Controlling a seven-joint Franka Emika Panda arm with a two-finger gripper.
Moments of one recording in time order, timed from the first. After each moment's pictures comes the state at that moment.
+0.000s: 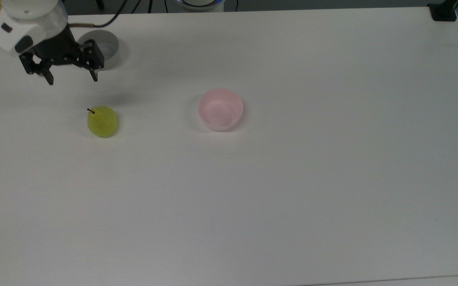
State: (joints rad) arm -0.23 0.26 -0.12 -1.64 0.00 1.95 -0.51
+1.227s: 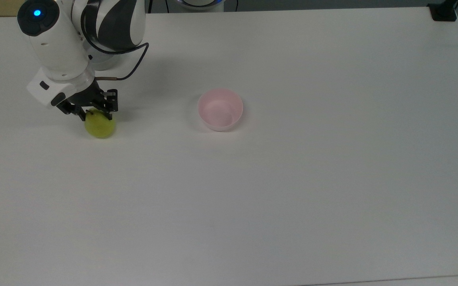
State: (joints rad) arm -0.21 0.42 -0.12 -1.72 0.00 2.16 -0.43
